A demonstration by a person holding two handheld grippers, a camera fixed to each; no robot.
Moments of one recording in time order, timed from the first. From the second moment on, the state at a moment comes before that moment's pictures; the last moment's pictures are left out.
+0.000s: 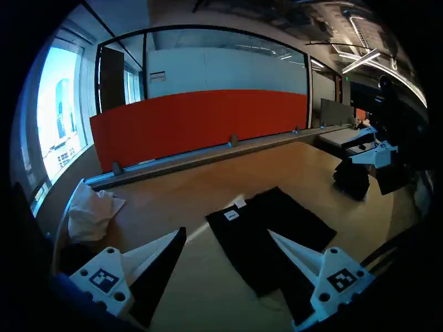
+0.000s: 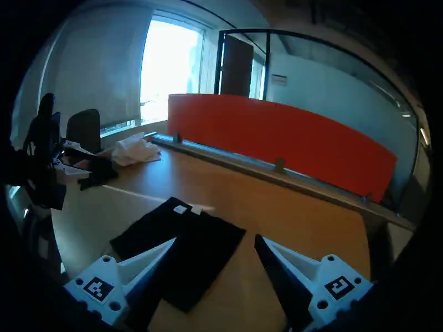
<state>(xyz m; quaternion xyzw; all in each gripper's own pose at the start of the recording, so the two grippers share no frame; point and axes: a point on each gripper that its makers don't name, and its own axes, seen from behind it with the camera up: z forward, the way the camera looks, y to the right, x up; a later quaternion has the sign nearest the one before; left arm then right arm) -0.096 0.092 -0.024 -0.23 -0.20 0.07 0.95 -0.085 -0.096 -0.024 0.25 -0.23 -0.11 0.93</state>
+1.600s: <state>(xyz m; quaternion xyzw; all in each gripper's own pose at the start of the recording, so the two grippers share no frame) -0.290 0.141 -0.072 -0.32 -0.36 0.13 0.87 -0.286 -0.104 -0.082 0.31 -0.38 -0.17 0.86</state>
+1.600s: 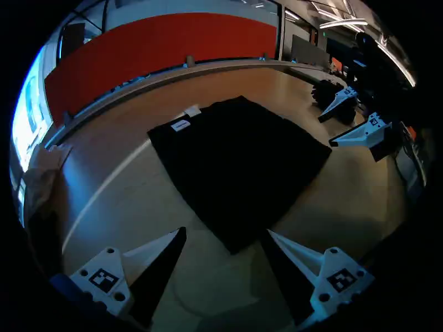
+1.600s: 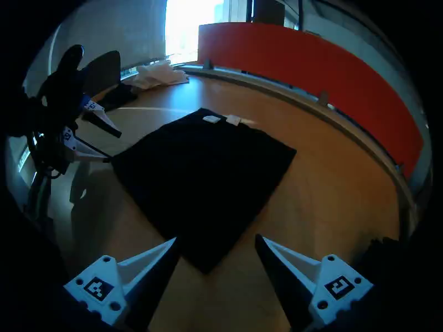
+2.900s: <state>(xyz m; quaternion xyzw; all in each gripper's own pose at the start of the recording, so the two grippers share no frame) -0.313 0.155 -0.079 -0.33 -0.39 0.16 0.84 -0.315 -0.102 -0.100 0.34 -0.41 -0.18 0.83</state>
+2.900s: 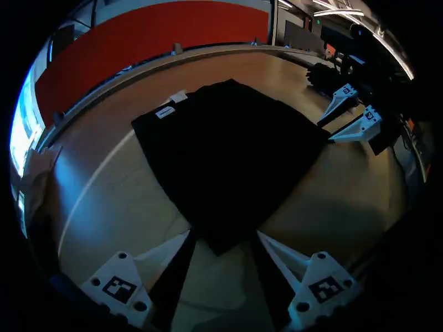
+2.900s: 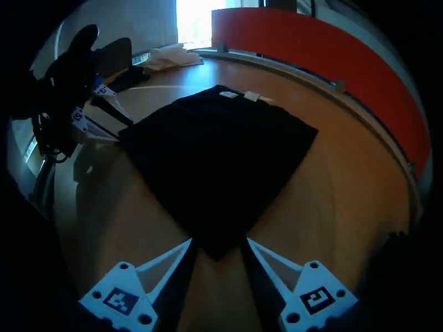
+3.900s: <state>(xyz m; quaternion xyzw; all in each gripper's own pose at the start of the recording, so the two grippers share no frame) -0.306 0.158 -0.080 -0.30 -0.41 0.14 0.85 -0.299 -0.114 -0.095 0.33 -0.41 -0.15 0.84</state>
